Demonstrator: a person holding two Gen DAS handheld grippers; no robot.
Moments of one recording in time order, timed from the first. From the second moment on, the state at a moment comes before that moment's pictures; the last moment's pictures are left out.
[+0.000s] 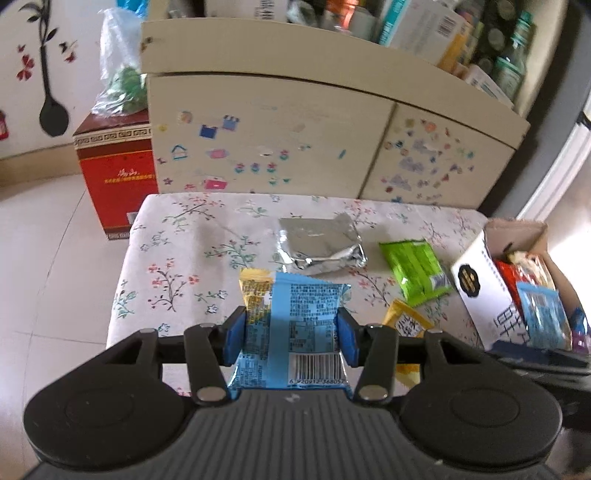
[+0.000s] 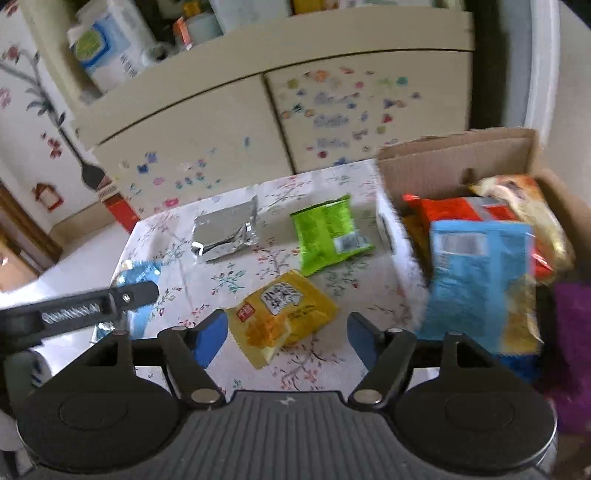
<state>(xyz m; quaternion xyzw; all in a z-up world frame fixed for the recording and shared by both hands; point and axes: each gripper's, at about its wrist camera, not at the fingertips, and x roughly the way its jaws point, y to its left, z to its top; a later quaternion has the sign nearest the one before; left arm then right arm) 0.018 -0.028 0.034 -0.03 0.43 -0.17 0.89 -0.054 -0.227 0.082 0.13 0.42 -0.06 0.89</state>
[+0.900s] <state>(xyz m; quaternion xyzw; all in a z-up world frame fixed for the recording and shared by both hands) 0.022 -0.015 0.031 -0.05 0.44 -0.17 0.88 -0.032 -0.215 0.044 0.23 0.45 -0.14 0.85</state>
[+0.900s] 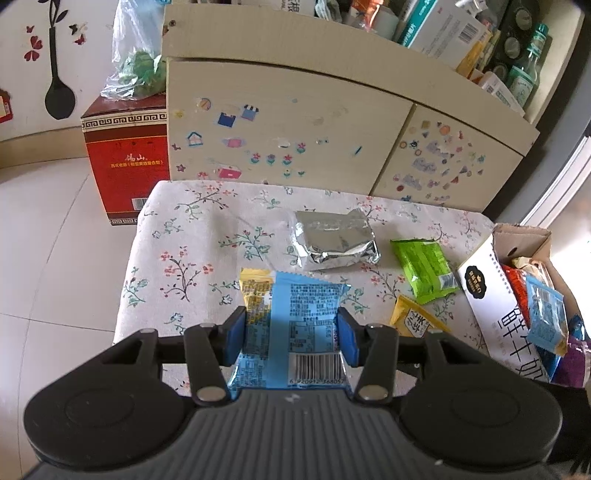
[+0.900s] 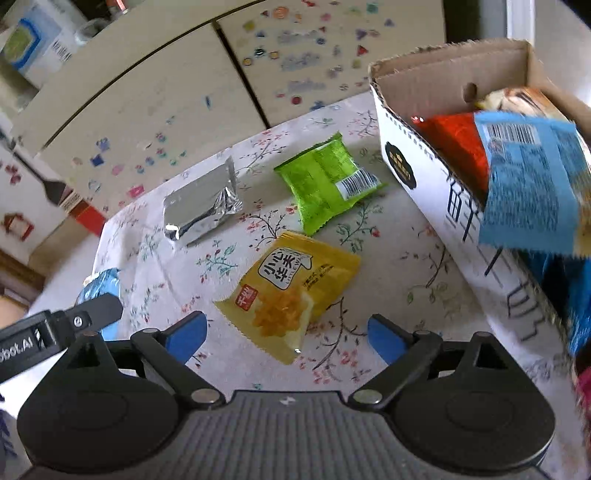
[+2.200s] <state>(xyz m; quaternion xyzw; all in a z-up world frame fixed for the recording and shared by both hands) 0.008 -0.041 0.060 0.01 0.37 -0.18 0.91 -0.081 -0.216 0.126 0.10 0.35 -0.13 0.92</state>
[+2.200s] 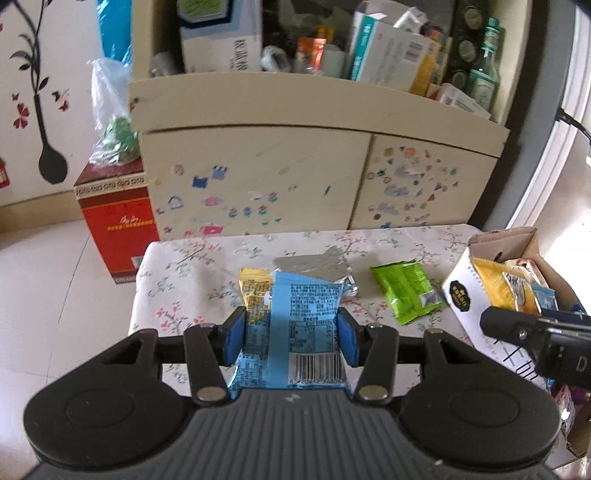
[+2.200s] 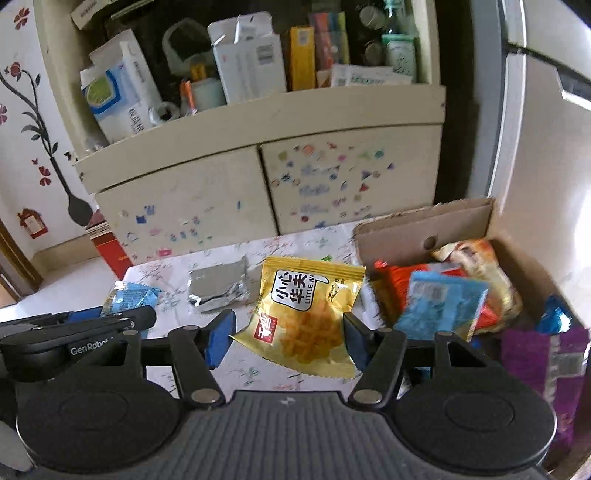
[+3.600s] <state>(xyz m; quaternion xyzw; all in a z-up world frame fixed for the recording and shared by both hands) -0.057 -0.199 0.087 0.02 0.31 -0.42 0.85 -0.158 -0.360 0.182 0.25 0.24 -0.24 0.91</state>
